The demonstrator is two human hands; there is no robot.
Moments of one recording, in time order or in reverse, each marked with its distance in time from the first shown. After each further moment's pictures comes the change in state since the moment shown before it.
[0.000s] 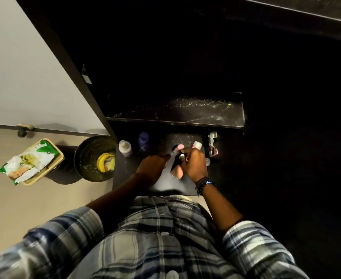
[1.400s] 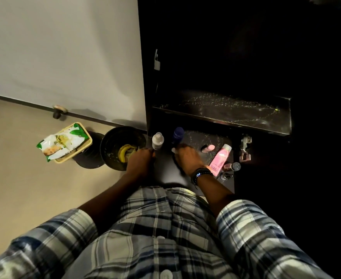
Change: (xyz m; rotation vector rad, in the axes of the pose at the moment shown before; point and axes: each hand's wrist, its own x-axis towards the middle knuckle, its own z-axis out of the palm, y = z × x) left_hand -0.074 -0.083 -0.016 -0.240 0.323 -0.332; right_hand 0.007 -0.075 0.071 -0.446 -0.323 -0.415
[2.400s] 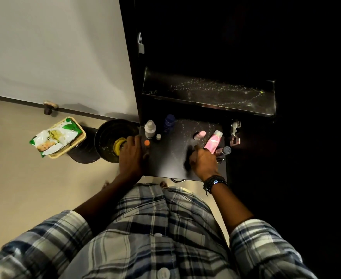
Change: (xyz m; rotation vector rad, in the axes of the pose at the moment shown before) left_hand -0.039 0.009 0.001 -0.029 0.106 -0.062; right_hand -0.084 0.033 -0.010 0.123 0.080 0.351
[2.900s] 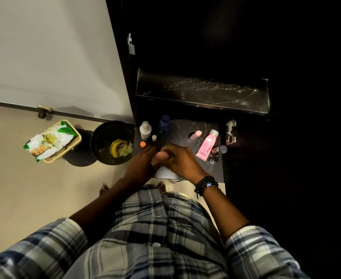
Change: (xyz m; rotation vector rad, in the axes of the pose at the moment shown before) left_hand -0.005 0.019 0.008 -0.123 -0.148 0.300; right_hand -0.007 -0.038 -0.001 0.435 -0.098 -0.368
